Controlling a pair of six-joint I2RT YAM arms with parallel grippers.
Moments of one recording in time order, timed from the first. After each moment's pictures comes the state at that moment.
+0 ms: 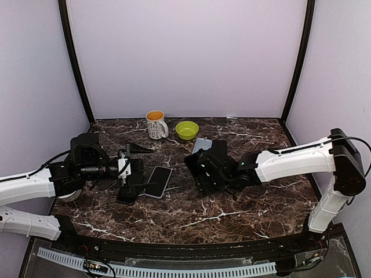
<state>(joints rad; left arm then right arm) -0.80 0.96 0.61 0.07 0.41 0.83 1.09 1.70 1.08 -0.38 0.38 0.45</state>
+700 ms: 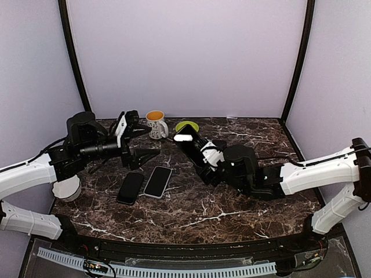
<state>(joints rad) -0.73 1.05 0.78 0.11 0.40 0.31 1.14 1.45 0.82 0.22 0.52 -0.16</state>
